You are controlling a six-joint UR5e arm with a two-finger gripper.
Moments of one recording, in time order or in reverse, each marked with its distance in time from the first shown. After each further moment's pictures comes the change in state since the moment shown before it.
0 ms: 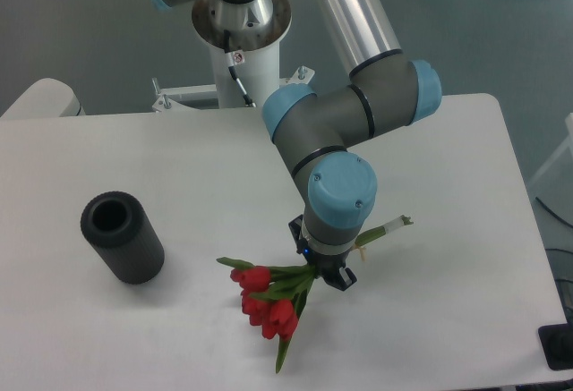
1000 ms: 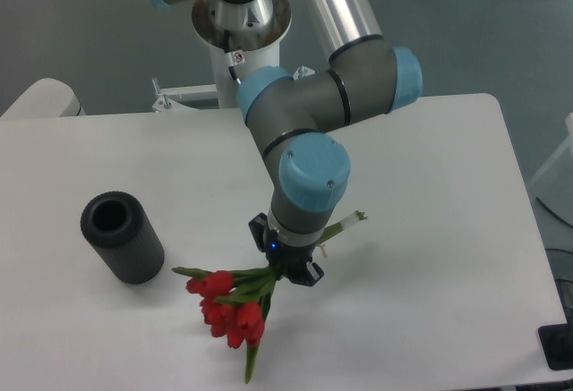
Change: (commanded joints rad) arm -0.035 0.097 -0.008 -0.002 -0.250 -0.189
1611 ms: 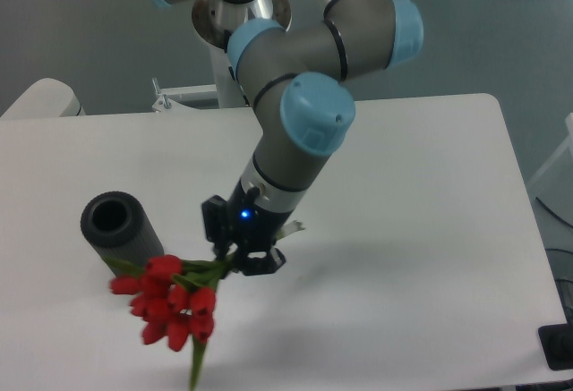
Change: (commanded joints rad) arm 0.002 0.090 -0.002 0.018 -0.408 -0.133
